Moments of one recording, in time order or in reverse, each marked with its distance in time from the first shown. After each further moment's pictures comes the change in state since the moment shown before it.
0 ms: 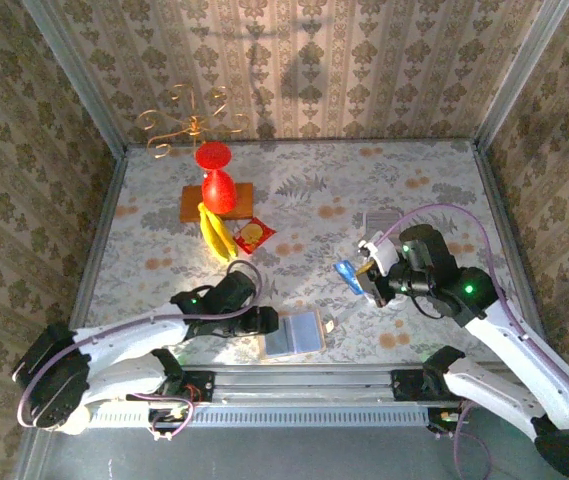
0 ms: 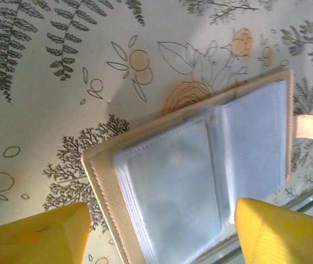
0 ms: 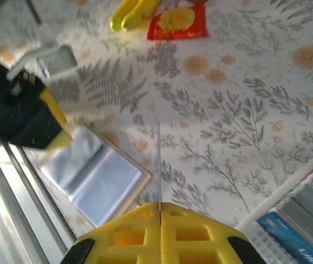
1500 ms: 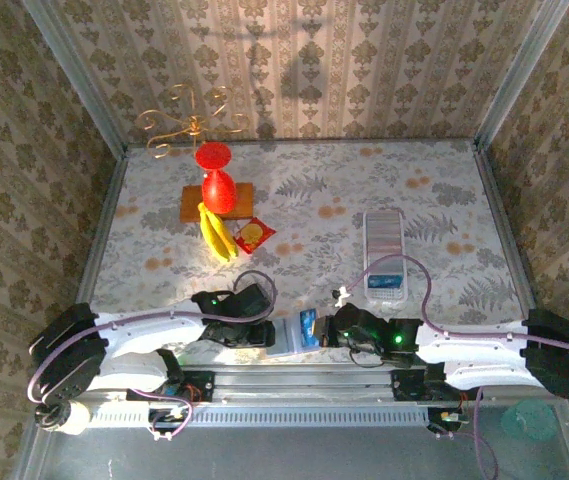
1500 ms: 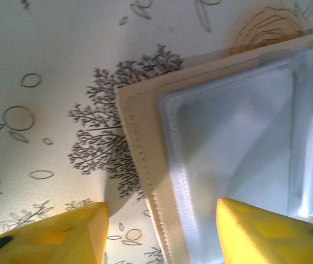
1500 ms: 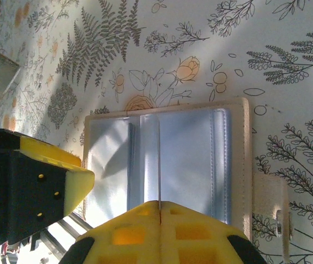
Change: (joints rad) left arm -0.146 0.154 0.077 -0.138 -0.109 -0.092; right arm 0.628 0.273 -0.518 0.811 0.453 1.136
